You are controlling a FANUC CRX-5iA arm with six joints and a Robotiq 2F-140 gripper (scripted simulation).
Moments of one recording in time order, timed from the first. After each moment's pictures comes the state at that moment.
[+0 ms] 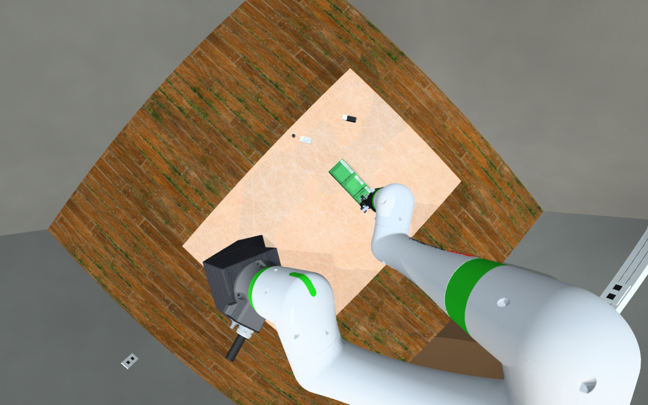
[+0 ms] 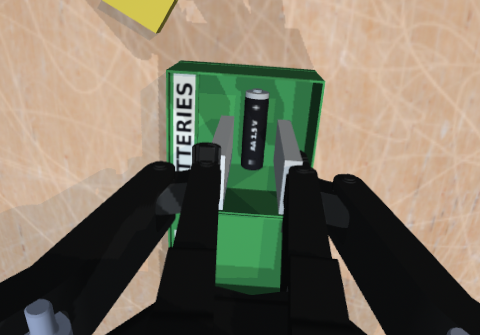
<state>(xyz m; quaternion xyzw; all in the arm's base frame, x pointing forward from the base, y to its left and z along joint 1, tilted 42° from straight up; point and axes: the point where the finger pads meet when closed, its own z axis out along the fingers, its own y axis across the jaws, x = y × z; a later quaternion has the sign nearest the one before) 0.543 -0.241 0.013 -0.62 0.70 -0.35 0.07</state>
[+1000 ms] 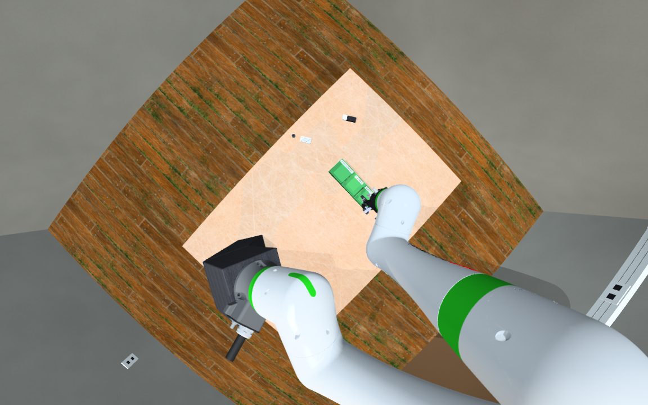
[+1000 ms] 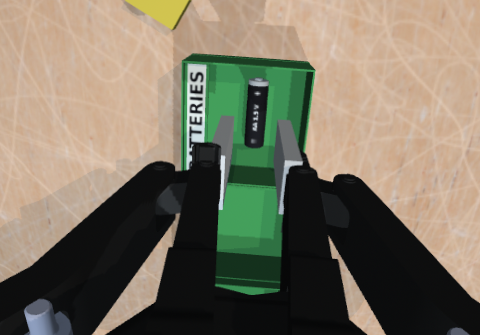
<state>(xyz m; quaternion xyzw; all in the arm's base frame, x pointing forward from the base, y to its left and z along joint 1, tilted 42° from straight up) 0.522 -0.225 0.042 -0.62 0.70 -0.36 0.07</state>
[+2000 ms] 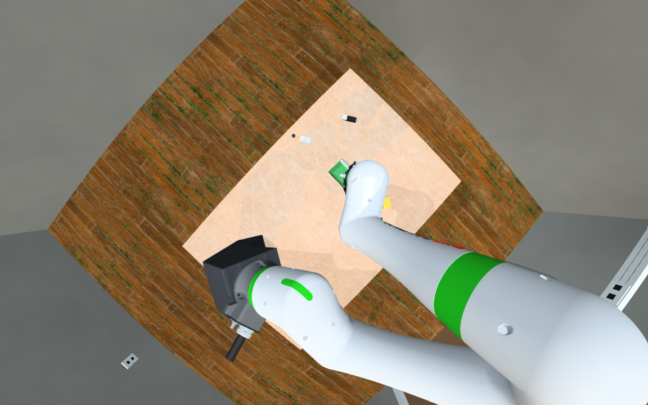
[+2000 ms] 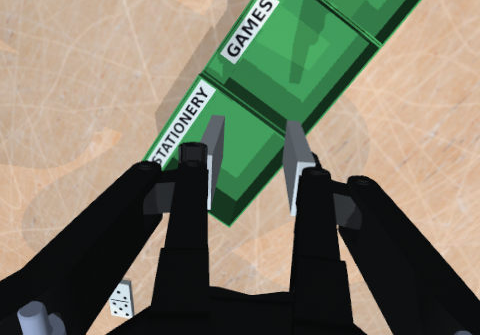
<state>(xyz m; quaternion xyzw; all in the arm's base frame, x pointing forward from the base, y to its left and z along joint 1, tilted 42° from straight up) 0.540 -0.102 0.004 -0.79 0.48 -0.37 0.01</state>
